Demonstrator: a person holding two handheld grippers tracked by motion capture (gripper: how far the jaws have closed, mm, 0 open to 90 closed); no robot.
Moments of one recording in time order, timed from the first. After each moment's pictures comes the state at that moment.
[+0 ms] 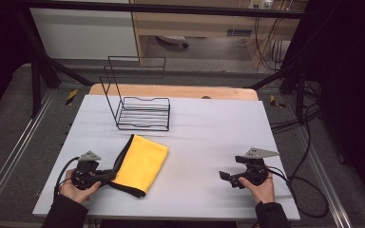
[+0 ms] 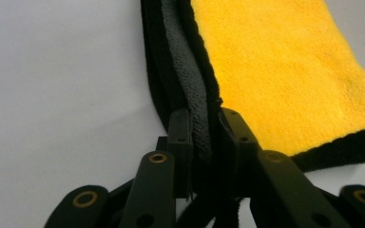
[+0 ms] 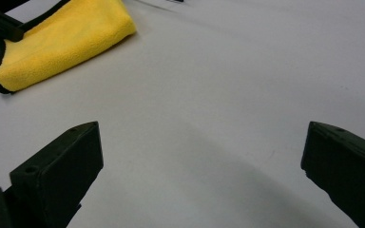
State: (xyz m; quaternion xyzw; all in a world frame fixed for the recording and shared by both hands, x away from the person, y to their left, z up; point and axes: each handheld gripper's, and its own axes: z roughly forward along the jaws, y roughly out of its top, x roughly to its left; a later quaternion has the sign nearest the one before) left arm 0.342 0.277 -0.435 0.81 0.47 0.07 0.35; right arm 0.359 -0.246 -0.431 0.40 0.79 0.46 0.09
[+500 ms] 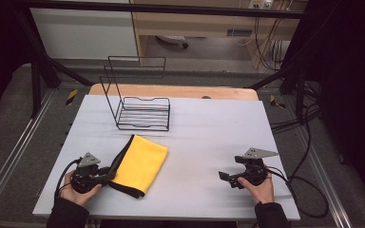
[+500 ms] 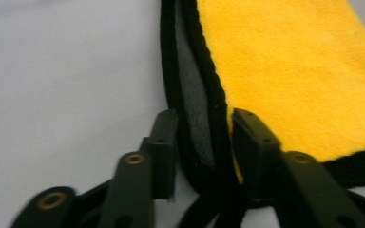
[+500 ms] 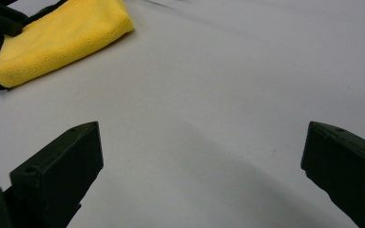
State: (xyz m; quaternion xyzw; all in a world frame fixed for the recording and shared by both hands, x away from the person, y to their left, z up) left arm 0.346 0.278 -0.443 0.80 0.46 0.13 0.36; right arm 0.359 -0.244 -0.432 0.40 0.79 0.46 0.09
